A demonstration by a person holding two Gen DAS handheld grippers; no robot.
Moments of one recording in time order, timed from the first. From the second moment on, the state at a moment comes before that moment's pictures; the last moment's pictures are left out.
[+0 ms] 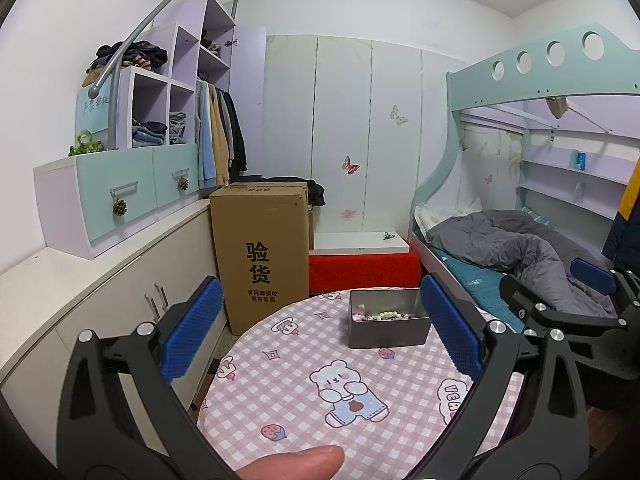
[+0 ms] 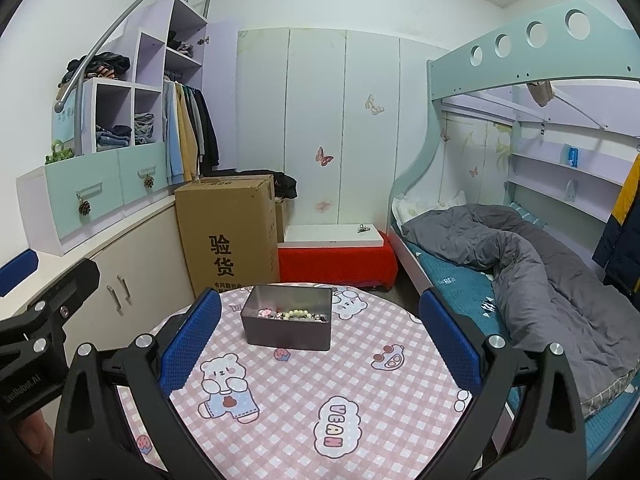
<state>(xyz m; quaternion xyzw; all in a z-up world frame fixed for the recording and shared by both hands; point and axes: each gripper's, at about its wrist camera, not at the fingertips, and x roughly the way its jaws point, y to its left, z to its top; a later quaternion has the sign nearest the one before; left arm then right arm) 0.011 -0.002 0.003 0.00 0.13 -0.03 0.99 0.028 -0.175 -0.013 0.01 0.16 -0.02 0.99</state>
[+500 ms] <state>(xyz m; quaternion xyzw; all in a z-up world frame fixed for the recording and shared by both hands) 0.017 0.003 -0.001 -0.01 0.11 -0.04 0.99 0.035 -0.175 -0.011 0.00 0.16 -0.02 0.99</state>
